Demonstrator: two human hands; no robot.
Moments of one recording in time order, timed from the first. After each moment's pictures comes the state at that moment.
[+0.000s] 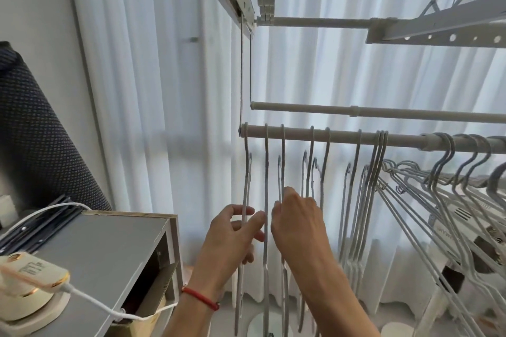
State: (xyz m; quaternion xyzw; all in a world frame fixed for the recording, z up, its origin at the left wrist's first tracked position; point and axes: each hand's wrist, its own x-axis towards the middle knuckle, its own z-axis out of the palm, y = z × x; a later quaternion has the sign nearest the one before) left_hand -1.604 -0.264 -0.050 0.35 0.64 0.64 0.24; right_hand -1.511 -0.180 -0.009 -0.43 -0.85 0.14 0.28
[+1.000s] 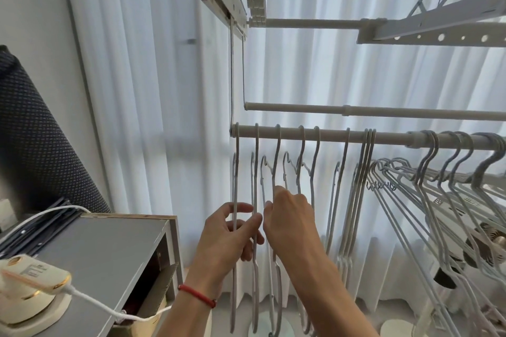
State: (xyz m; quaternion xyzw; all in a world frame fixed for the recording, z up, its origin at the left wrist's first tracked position) left_hand -1.598 -0.268 -0.046 0.35 0.61 0.67 0.26; right_hand -1.510 -0.184 -0.005 -0.41 -0.86 0.16 0.26
